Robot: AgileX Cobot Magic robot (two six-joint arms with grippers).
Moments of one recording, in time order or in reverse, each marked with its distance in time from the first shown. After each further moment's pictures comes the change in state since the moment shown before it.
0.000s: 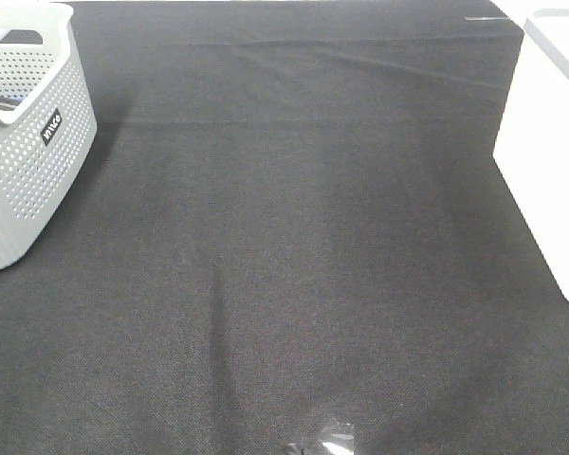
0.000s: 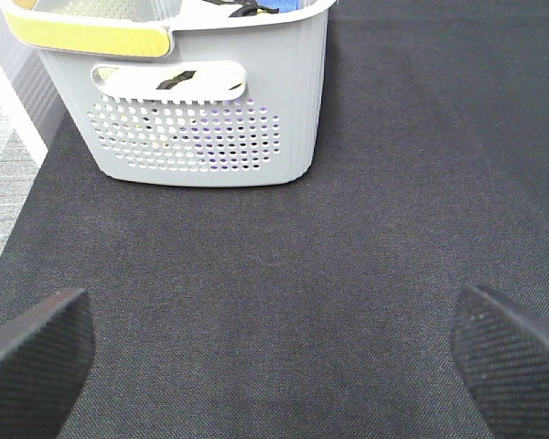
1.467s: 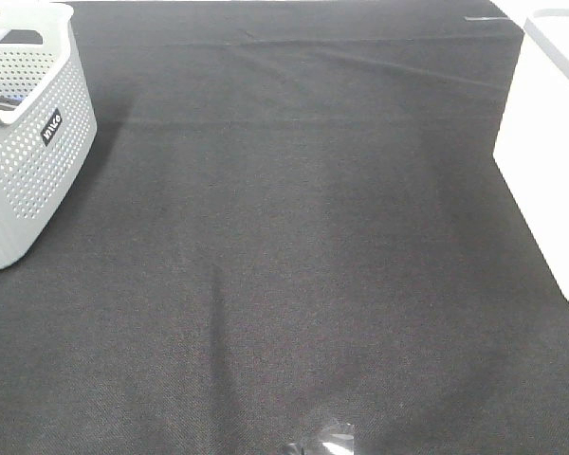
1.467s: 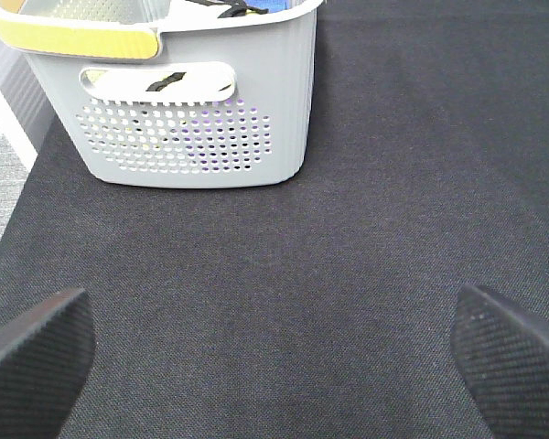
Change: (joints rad) left arm -0.024 0.000 0.000 0.000 0.000 0.000; right arm 0.061 0.000 0.000 0.018 0.000 0.000
